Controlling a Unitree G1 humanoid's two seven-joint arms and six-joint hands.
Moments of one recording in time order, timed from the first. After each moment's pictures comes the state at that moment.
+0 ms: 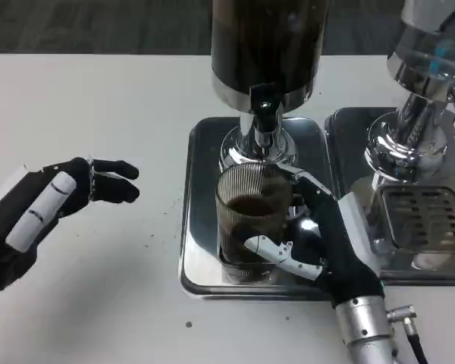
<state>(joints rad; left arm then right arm) -0.19 0.49 0.23 0.66 -0.27 -0.57 -0.81 -0.22 -0.07 0.25 0.80 -0.48 -0.71 -0.51</state>
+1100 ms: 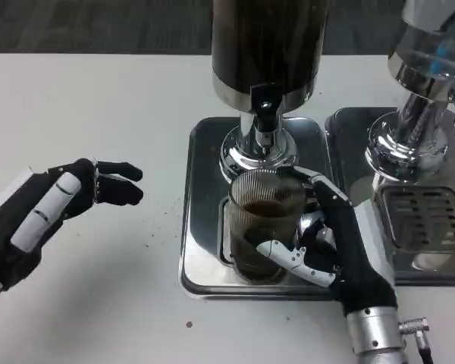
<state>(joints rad) -0.21 0.49 0.22 0.69 -0.27 -0.58 -0.81 -0.16 -0.08 0.24 0.74 -0.50 -0.72 -0.57</state>
